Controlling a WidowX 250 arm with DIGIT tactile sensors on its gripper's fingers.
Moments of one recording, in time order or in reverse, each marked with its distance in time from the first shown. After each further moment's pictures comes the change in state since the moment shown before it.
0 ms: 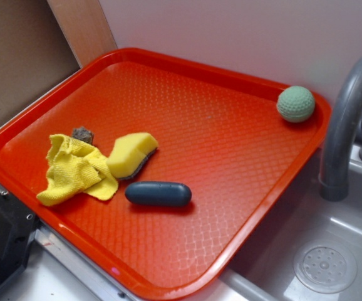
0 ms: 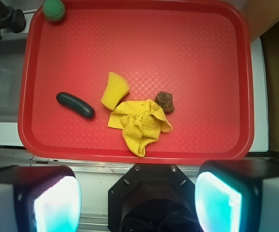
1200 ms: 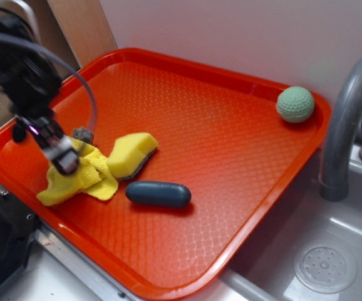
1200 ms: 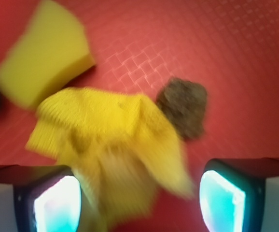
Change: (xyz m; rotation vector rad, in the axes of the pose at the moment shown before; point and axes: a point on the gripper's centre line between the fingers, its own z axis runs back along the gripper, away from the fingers) arm 0.020 0.007 -0.195 0.059 0.054 -0.197
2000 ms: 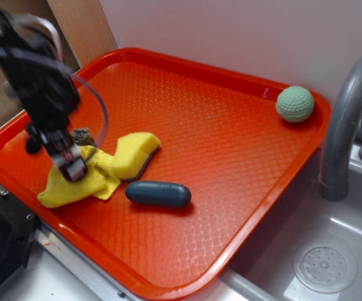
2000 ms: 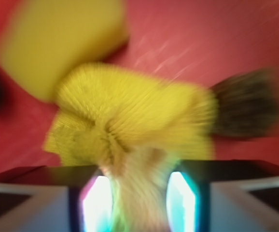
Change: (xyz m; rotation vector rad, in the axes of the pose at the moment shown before) arm 0.001 0.009 0.032 -0.064 -0.002 0.044
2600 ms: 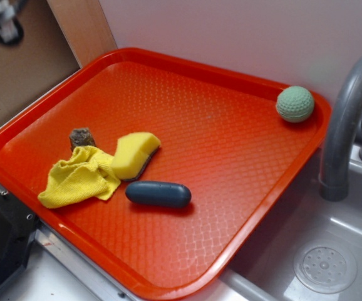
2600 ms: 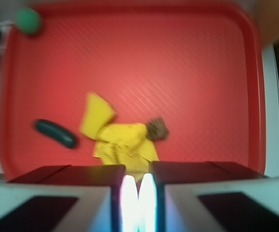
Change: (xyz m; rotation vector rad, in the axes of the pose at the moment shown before) arm 0.019 0.011 0.142 -0.043 -0.061 0.122
